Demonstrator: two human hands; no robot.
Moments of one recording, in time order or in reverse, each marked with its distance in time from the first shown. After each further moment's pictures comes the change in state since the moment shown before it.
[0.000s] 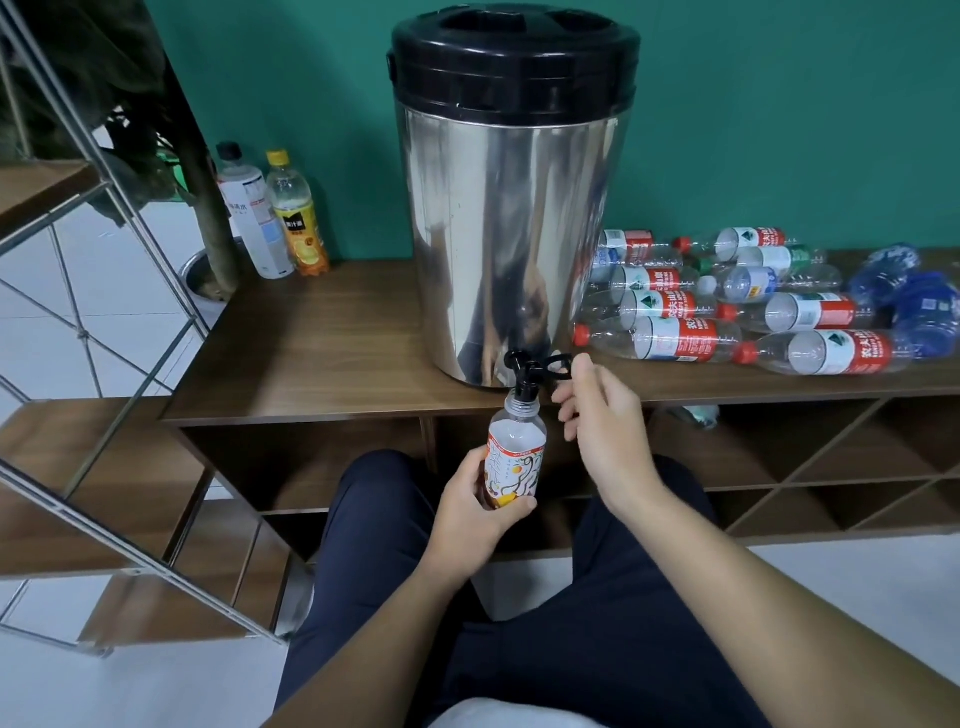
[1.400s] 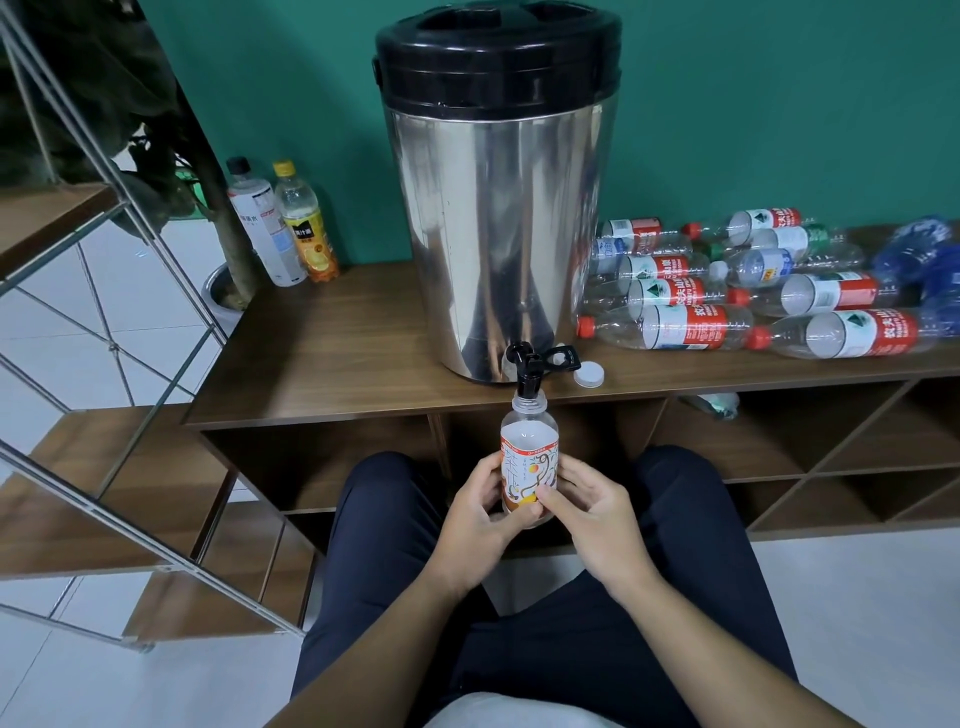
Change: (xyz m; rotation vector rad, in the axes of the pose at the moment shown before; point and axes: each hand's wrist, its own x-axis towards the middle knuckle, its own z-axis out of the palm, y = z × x) left_hand -0.018 0.003 -0.002 -0.045 -0.093 -0.003; right_hand -0.067 0.089 -0.008 0.252 -0.250 0.065
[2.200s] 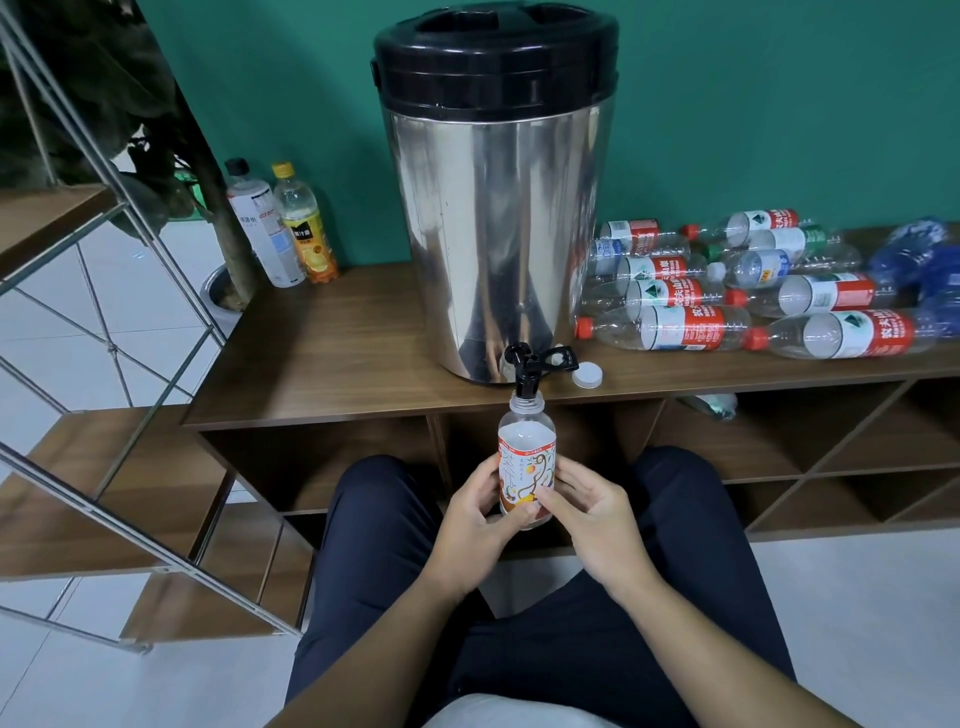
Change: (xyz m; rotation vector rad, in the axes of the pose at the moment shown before) left_hand -0.003 -0.001 0.002 -0.109 -0.006 0.049; right_hand 0.003 0.009 -0.003 0.025 -0.016 0.006
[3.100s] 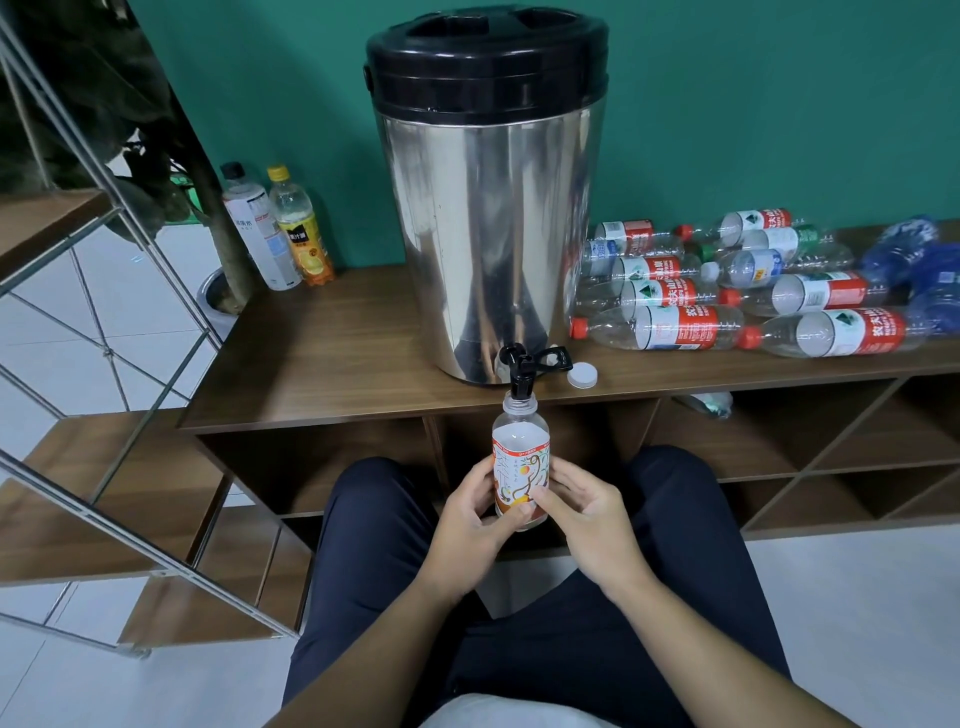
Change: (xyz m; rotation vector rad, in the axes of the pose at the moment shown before) left_hand -0.005 0.007 0.002 -0.015 0.005 0.004; right_hand 0.001 0.005 0.000 -0.021 -0.014 -0.010
